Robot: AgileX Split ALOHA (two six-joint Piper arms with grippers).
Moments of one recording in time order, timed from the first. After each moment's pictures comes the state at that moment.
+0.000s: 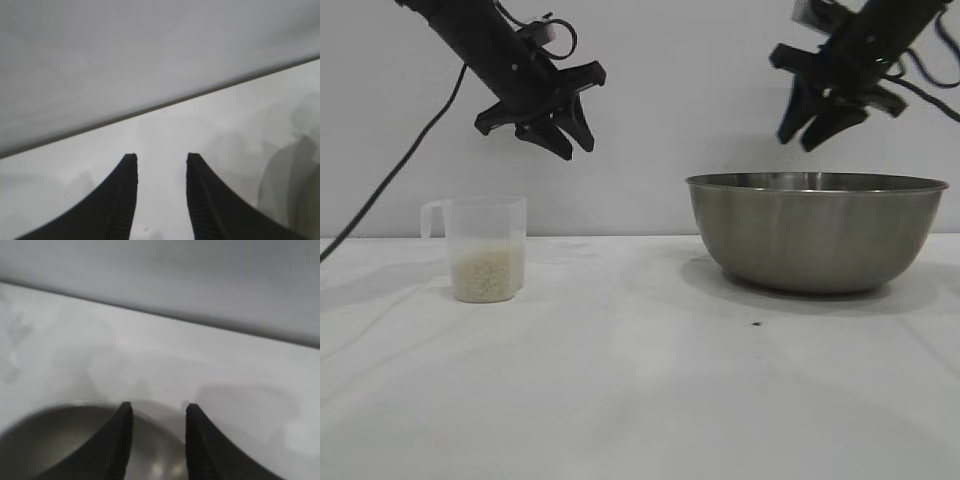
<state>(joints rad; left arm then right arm) -0.23 2.35 -2.06 -0.68 0.55 0.47 0.01 2.21 -1.93 0.61 0.88 -0.59</state>
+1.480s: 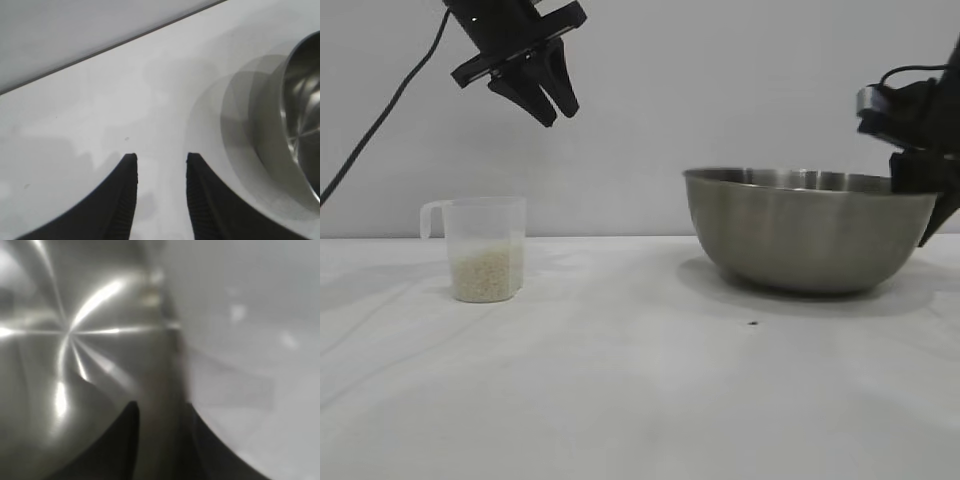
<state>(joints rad) -0.22 2.24 -2.05 -0.53 0.88 0.42 0.02 2.24 -1.72 0.43 1.16 -0.48</state>
